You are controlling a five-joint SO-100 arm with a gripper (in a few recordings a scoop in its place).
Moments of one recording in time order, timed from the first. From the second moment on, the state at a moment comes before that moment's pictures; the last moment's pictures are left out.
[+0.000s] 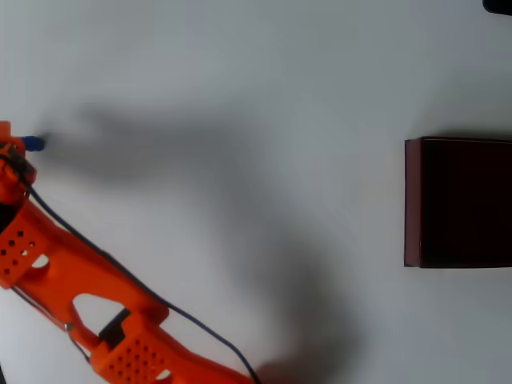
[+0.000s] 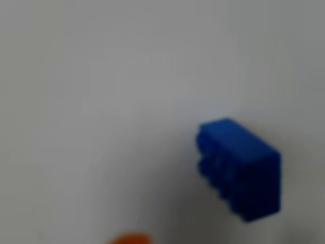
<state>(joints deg) -45.1 33.0 2.1 97.2 44.6</state>
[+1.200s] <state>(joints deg) -42.8 27.3 6.1 88.0 47.6</state>
